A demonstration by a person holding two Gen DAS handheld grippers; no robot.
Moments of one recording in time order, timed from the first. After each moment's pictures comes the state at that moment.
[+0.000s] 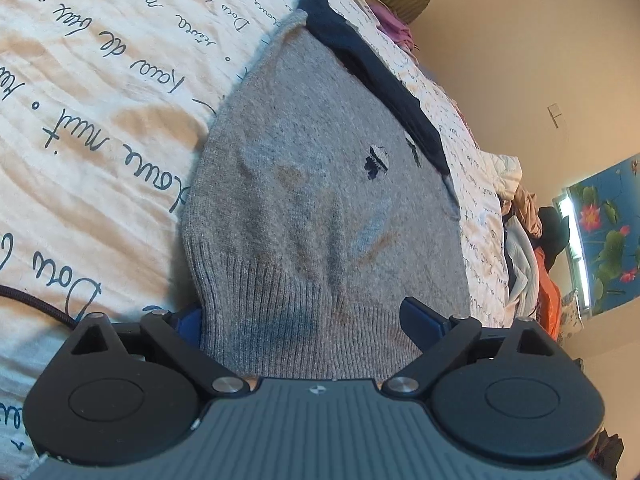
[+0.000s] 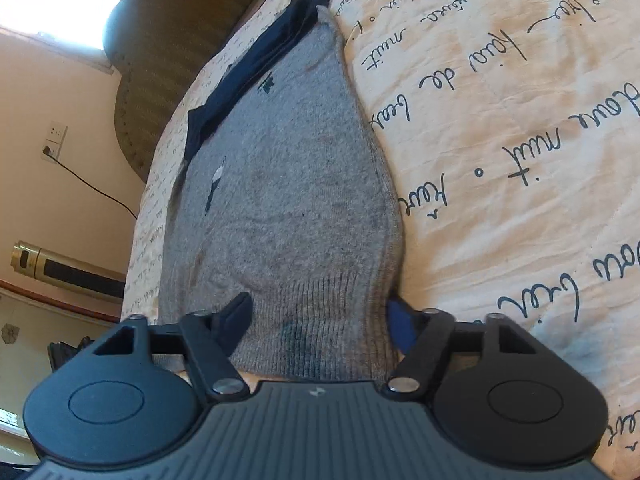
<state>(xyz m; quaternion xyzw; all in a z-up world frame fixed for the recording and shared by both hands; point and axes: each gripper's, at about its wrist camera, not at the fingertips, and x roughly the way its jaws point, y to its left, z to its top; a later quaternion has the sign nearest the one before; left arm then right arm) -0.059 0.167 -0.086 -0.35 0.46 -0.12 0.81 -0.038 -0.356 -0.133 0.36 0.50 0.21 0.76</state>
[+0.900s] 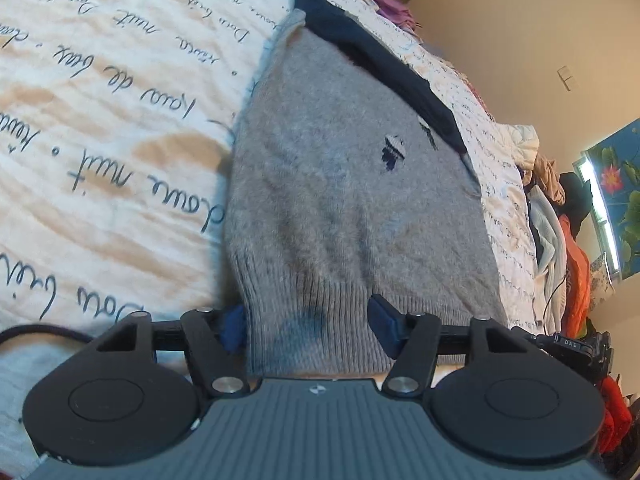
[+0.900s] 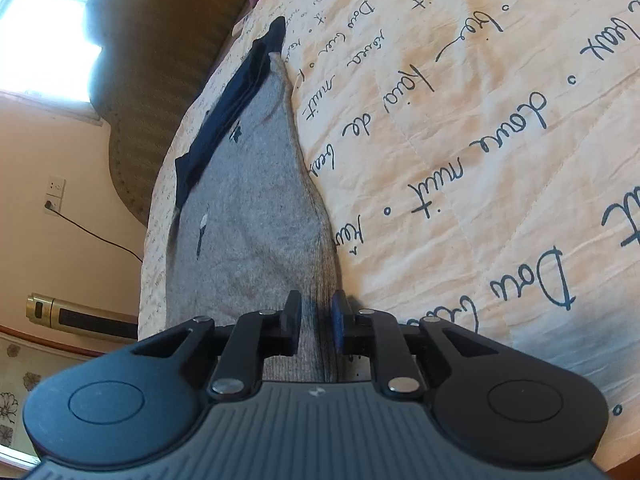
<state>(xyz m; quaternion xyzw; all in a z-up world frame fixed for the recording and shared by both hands) -0.054 0.175 -0.077 -0.28 0.48 -0.12 0.82 -0.043 -0.419 -0.136 0.43 0.47 0.18 0.75</state>
